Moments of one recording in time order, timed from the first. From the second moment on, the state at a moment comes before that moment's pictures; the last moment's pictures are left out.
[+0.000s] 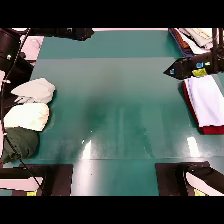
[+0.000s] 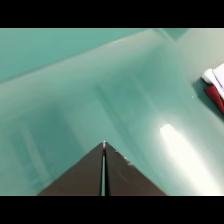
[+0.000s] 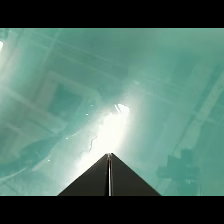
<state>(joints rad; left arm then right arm) -0.36 -1.48 1.96 1.16 -0.96 -1.46 0.15 -1.03 1.47 -1.15 1.36 1.49</state>
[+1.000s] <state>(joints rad) -0.22 -1.48 1.95 1.38 -0.97 -1.46 0.16 -1.03 1.47 -1.15 1.36 1.49</state>
